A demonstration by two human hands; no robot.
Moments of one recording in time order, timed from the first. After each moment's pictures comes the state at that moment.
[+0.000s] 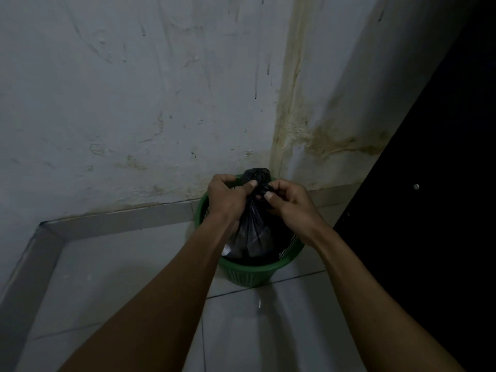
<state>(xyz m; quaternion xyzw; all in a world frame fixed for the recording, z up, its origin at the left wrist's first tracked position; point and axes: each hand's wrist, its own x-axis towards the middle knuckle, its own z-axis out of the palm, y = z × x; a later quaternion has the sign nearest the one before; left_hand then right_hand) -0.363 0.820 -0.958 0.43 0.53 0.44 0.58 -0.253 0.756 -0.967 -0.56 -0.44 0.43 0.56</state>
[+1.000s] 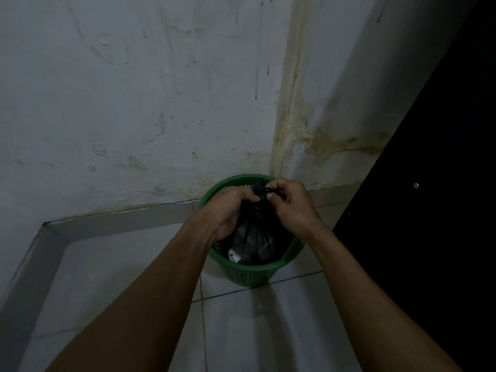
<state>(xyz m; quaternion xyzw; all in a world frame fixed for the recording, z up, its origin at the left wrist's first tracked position) -0.385 0.812 -0.946 0.44 0.43 0.20 0.77 -0.251 0.761 -0.970 -0.65 -0.51 0.29 0.48</state>
